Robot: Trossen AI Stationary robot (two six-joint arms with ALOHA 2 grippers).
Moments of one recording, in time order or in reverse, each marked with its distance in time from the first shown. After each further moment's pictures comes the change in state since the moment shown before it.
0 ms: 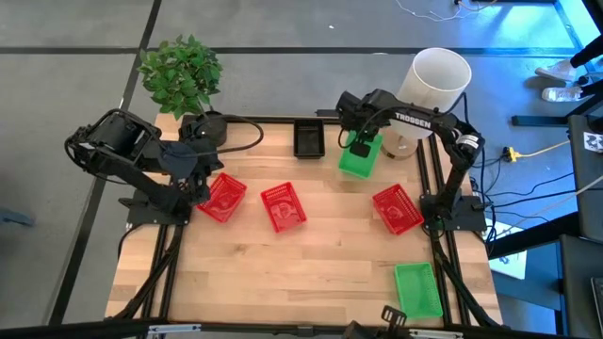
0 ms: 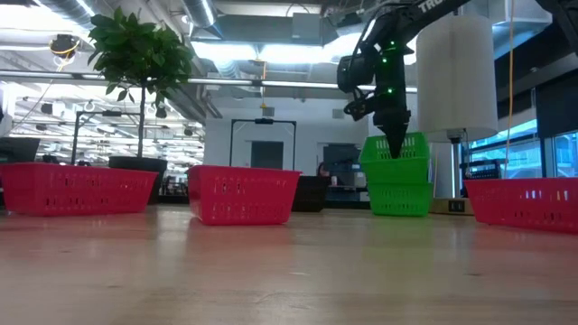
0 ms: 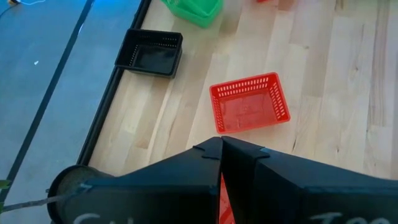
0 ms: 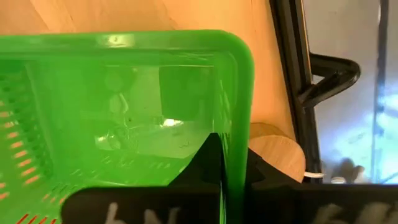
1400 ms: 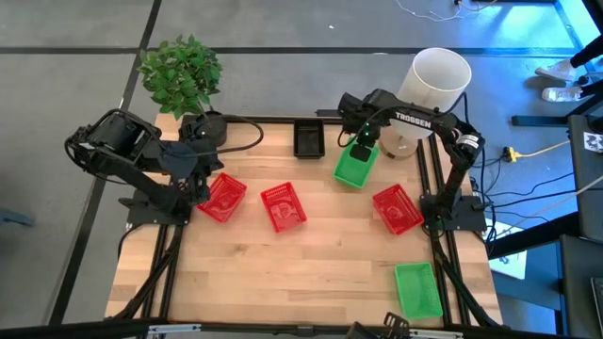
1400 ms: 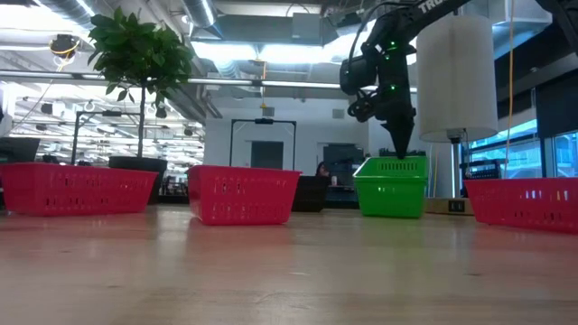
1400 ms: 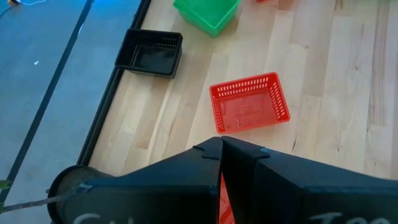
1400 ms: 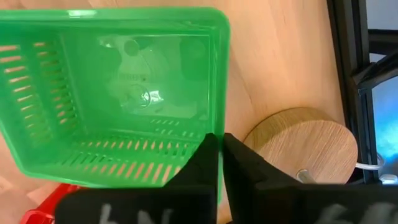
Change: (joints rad) left arm 0.000 0.000 0.000 0.000 0.000 0.001; right arm -0.002 0.000 0.001 -0.076 -0.137 0.064
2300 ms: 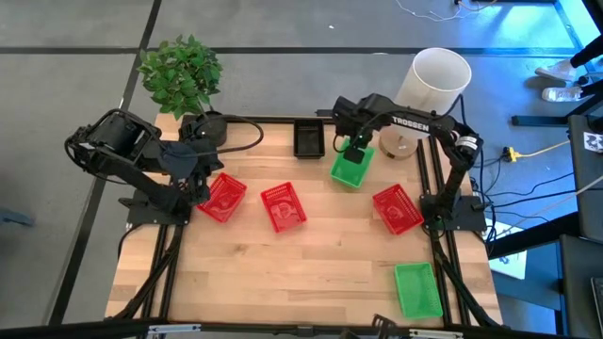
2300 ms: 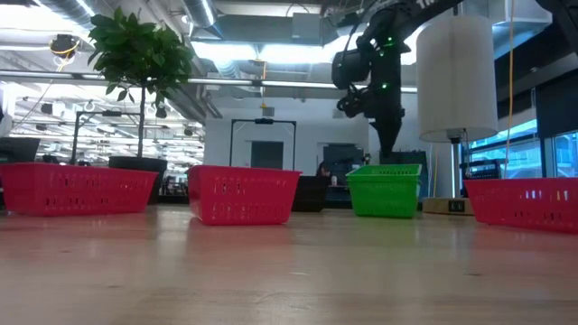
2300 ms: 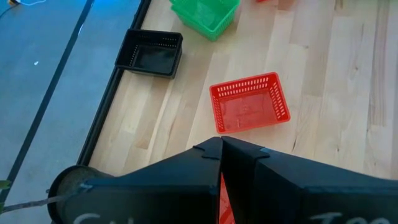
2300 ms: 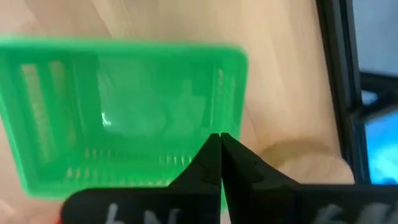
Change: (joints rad) left arm 0.000 0.000 0.000 0.000 0.000 0.001; right arm 0.057 0.004 0.002 0.091 0.010 0.001
